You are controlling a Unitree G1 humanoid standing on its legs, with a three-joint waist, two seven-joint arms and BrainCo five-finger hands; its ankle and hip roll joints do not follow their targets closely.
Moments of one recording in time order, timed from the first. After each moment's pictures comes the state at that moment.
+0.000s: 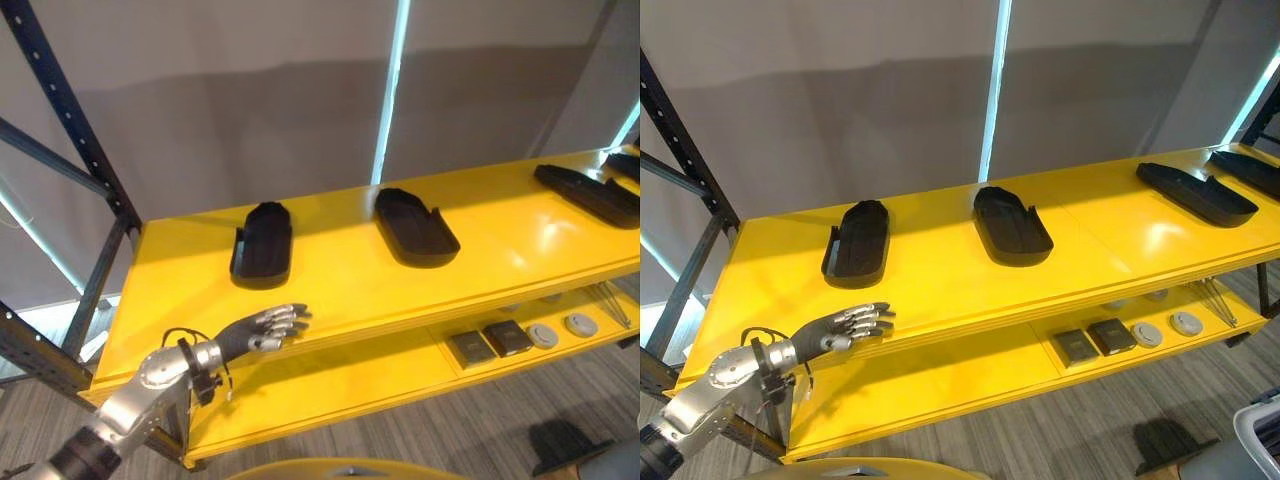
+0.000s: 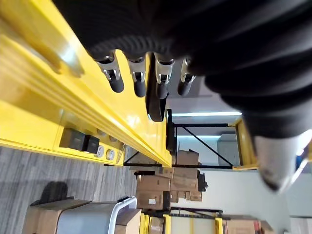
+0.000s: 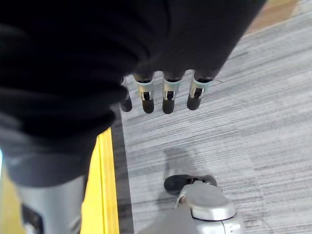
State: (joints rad) left arm -0.11 0.73 -0.57 -0.12 -0.66 -0.08 -0.50; right arm 0.13 -0.34 0.18 1.19 0.15 -0.10 0.02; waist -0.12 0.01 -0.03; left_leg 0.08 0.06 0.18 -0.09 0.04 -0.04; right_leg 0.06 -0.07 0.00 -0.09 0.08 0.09
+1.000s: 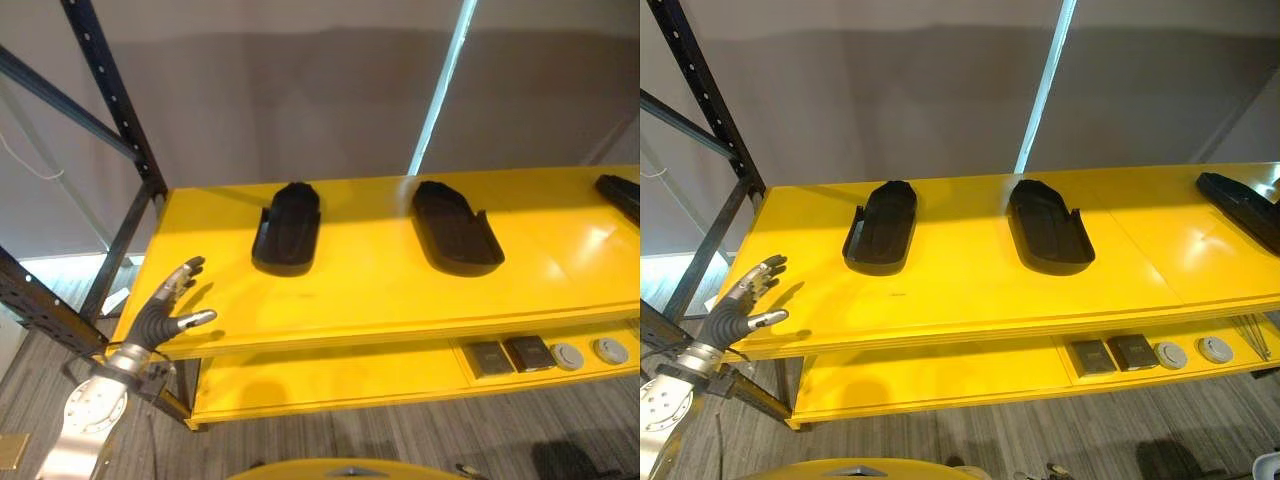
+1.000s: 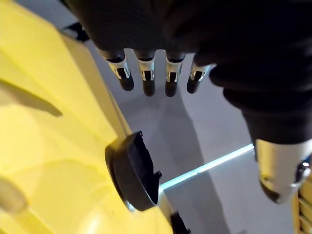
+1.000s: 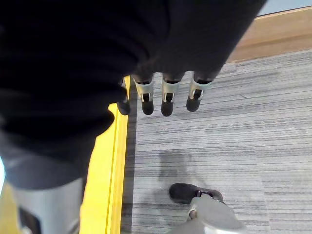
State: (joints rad) left arm 0.41 0.57 0.04 -0.18 -0.13 -0.34 -0.06; right arm 0.18 -0.35 0.07 1.14 0.07 -0.12 0.03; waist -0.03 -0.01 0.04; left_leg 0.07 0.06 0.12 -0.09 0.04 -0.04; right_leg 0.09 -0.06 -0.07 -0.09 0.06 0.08
